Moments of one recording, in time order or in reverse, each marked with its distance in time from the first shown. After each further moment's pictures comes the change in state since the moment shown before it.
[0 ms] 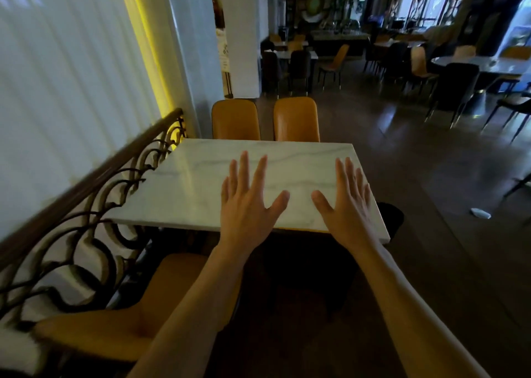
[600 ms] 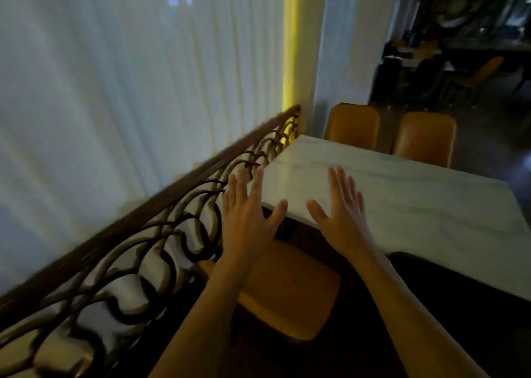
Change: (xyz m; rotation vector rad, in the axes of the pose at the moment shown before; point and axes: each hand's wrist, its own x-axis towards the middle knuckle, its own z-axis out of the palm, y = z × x) left_hand -0.097 -0.266 -0.158 0.141 0.169 -0.400; right_hand -0.017 -0.282 0.182 0.176 -0.269 -0.346
